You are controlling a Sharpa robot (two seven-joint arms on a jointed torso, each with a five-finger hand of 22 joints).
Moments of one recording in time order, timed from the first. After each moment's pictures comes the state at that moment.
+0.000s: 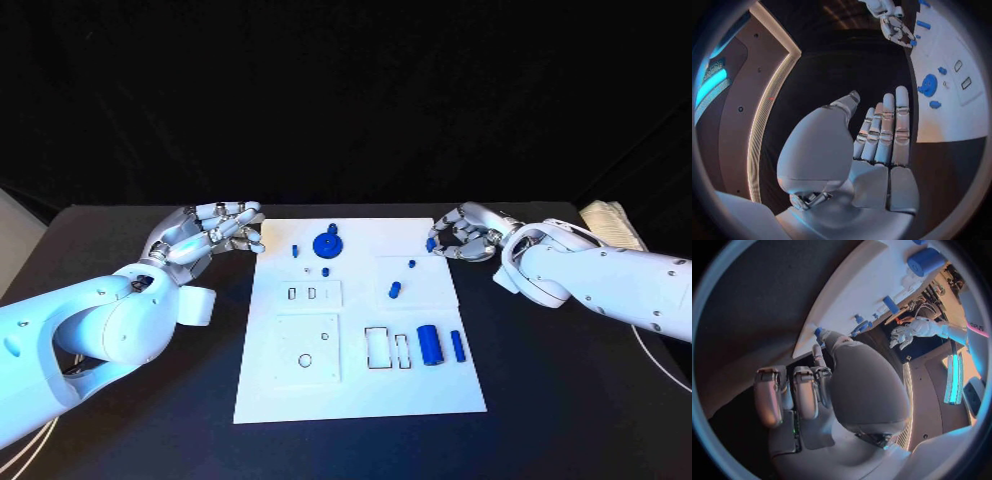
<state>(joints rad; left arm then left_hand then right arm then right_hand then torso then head) 1.22 -0.95 -0.01 1.63 -0.02 -0.30 0.44 1.45 -0.15 0.35 0.16 0.05 0.85 0.22 0.20 0.13 1.06 0.16 0.07 0.07 0.97 0.10 0.63 0.42 0.17 1.03 0.18 0.60 0.33 1.29 -0.93 -0.15 1.28 -1.11 -0.40 0.13 1.44 -0.20 0.39 0.16 0.23 0.98 0.16 0.13 0.34 1.47 0.07 1.54 1.31 1.46 0.00 1.57 1.31 0.02 1.47 0.10 1.53 1.31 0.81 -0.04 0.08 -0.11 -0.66</state>
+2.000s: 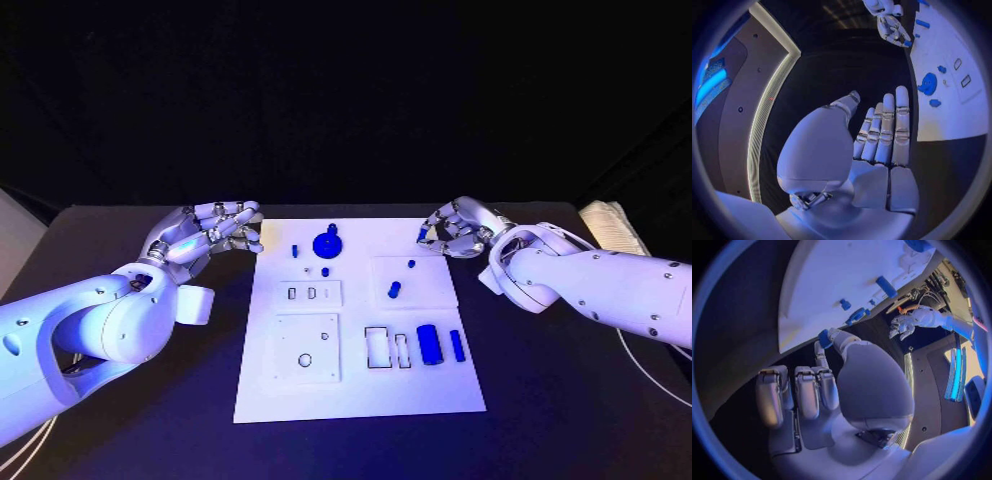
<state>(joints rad) 1.22 -0.95 -0.01 1.62 -0.02 -0.30 0.44 1.45 -0.15 0.35 0.16 0.05 0.85 0.22 0.20 0.13 1.06 0.16 0.07 0.07 0.96 0.09 0.63 0.42 0.17 1.03 0.18 0.60 0.33 1.30 -0.93 -0.15 1.39 -1.06 -0.54 0.05 1.34 -0.20 0.43 0.17 0.20 1.06 0.12 0.19 0.37 1.47 0.04 1.57 1.31 1.46 -0.03 1.57 1.31 0.02 1.47 0.07 1.56 1.31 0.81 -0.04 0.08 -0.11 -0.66</state>
